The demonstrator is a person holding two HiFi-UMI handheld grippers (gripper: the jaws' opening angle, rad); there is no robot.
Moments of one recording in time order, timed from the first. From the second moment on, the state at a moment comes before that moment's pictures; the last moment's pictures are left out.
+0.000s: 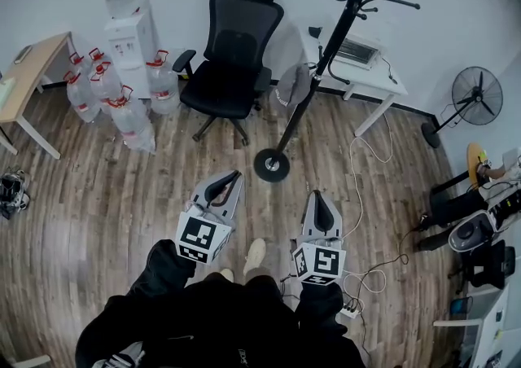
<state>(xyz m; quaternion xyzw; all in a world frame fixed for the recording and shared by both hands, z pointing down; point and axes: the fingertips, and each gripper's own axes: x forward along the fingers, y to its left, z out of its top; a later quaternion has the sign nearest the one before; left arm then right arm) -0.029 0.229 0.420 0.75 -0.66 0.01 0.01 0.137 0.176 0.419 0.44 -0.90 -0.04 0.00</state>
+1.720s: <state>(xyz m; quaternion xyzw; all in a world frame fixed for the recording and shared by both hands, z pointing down) -0.071 -0.184 0.425 0.74 -0.67 0.05 0.03 0.076 -0.234 0.439 0.40 -0.92 0.00 -0.01</state>
